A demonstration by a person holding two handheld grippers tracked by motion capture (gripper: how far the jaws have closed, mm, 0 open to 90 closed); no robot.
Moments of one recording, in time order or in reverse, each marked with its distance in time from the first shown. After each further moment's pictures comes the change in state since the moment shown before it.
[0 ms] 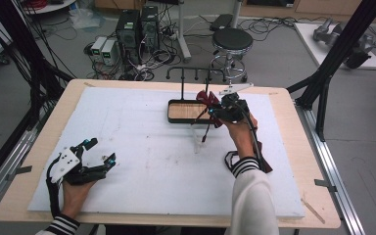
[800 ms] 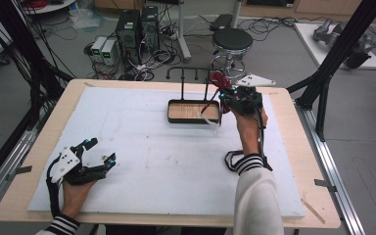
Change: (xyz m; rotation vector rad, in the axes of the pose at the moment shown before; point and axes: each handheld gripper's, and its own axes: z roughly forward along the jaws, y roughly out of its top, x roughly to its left) left arm 0.000 0.000 0.000 0.002 0.001 0.000; right arm -0.009 0.013 -0.039 -0.222 -0.155 0.050
